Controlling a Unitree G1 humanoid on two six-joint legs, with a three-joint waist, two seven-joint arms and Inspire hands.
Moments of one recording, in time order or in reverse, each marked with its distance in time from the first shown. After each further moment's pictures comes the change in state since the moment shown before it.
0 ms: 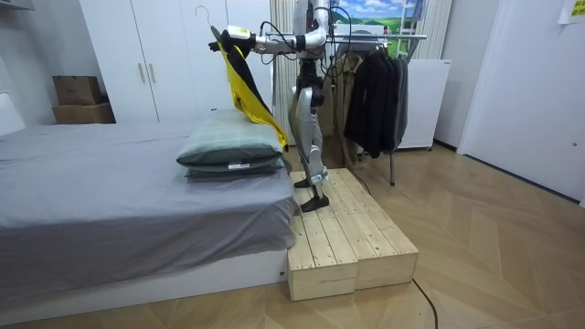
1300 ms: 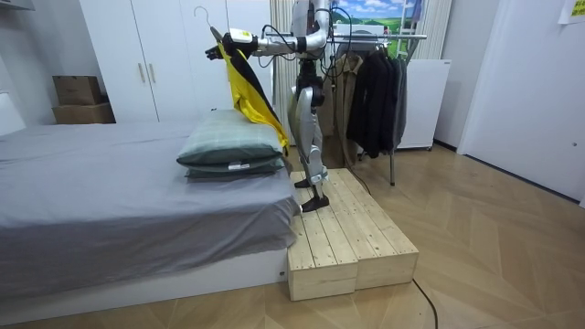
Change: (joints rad) left arm 0.000 -0.075 -0.030 -0.012 0.000 0.055 -0.018; right arm -0.061 0.050 0.009 0.142 0.106 0.006 0.021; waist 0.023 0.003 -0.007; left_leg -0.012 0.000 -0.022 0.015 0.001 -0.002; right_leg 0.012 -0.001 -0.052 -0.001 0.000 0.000
